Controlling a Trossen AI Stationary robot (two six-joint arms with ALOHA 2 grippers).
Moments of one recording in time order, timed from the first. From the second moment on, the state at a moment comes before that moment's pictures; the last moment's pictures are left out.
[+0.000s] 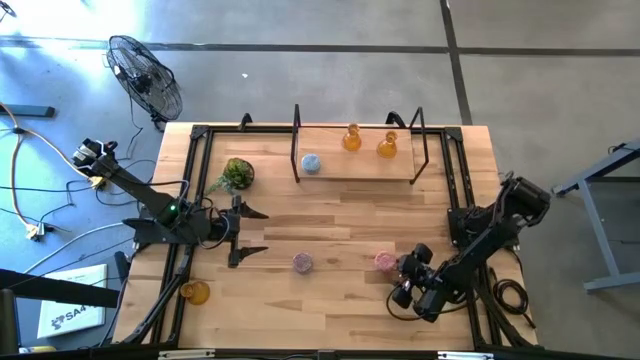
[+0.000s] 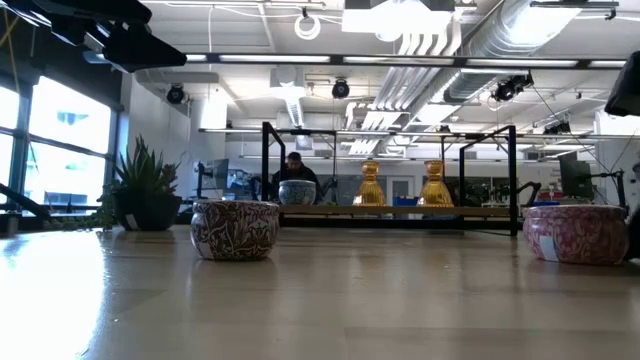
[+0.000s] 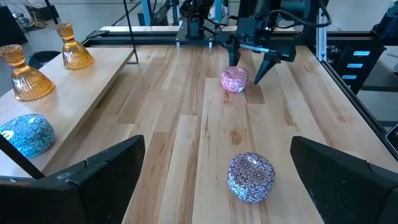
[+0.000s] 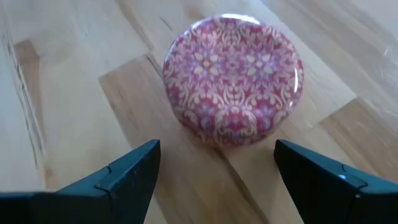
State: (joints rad) left arm -0.56 0.79 0.47 -0.01 -0.59 -0.21; right arm 0.89 1.67 0.67 -0.36 0.69 1.42
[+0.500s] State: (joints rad) left arm -0.56 0.79 0.47 -0.01 -0.59 -0.21; right arm 0.88 1.73 0.67 -0.28 0.86 1.41
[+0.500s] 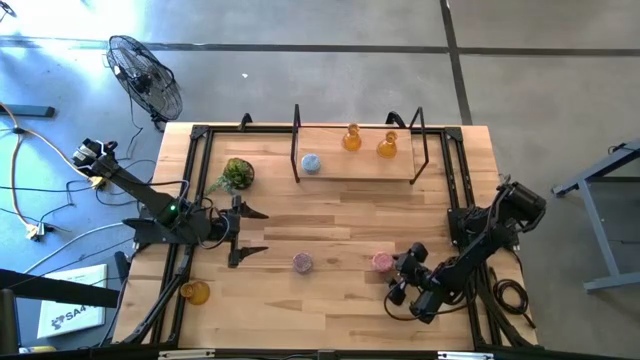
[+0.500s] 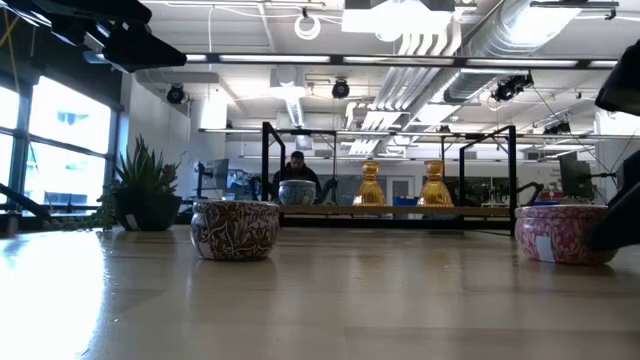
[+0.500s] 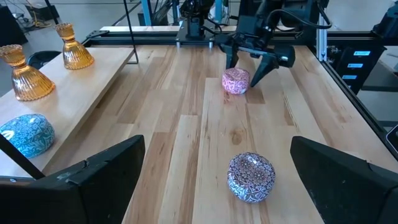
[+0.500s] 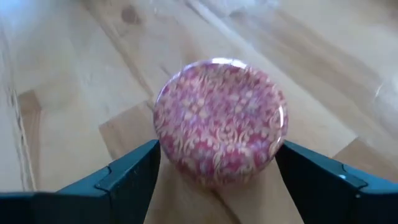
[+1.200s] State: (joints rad) left arm -0.56 0.79 0.47 -0.01 -0.59 -0.22; right arm 0.78 1.73 0.67 -0.26 0.91 1.25
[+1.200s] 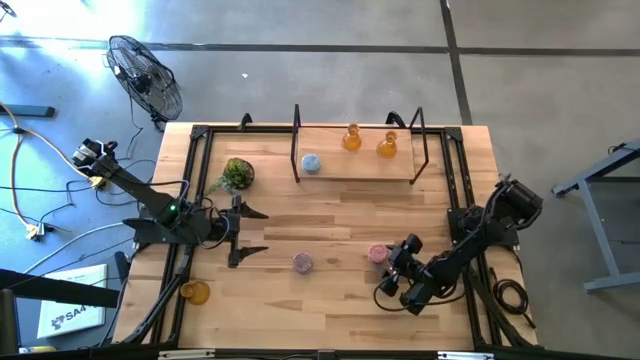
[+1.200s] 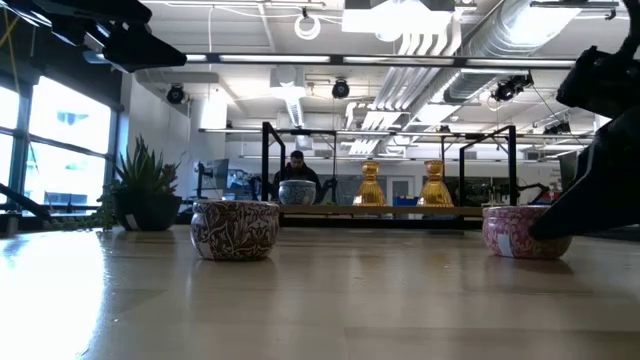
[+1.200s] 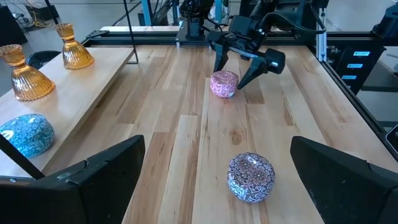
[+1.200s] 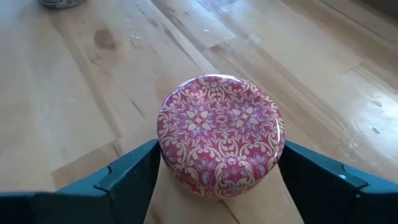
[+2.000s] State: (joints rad) left arm -0.56 0.91 0.47 0.01 -0.55 -0.24; right arm 0.62 1.73 0.67 -0.14 0.86 0.98
